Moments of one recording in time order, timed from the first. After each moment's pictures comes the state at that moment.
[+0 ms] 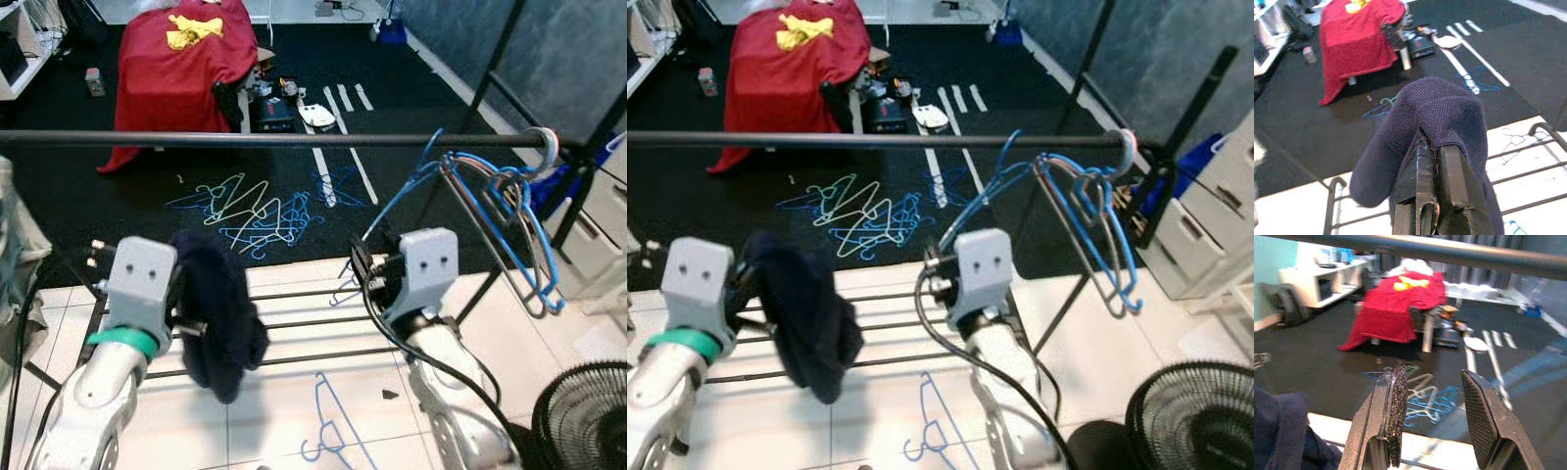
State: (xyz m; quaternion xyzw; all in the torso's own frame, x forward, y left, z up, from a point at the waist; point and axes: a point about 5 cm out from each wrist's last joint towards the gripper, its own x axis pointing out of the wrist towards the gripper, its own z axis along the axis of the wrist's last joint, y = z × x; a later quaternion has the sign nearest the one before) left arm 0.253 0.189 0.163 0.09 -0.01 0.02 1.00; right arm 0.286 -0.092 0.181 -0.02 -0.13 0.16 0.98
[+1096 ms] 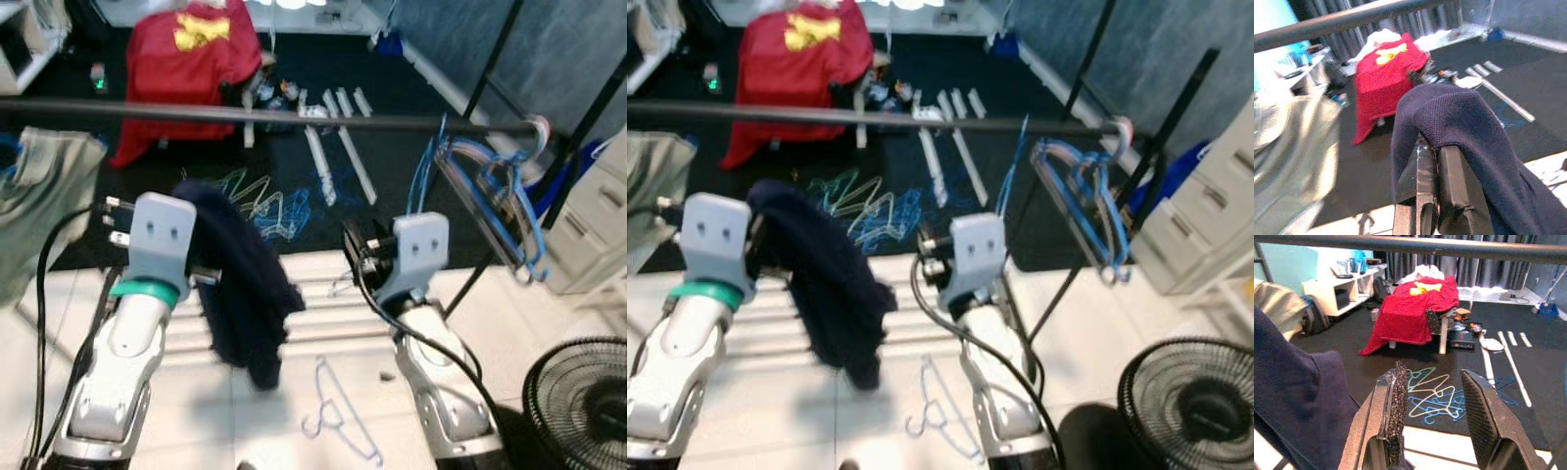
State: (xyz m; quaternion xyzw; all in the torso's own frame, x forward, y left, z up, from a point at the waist) left arm 0.294 0.172 0.199 0.13 -0.12 0.03 0.98; right arm 0.302 -0.096 0.185 0.00 -0.14 0.14 0.98
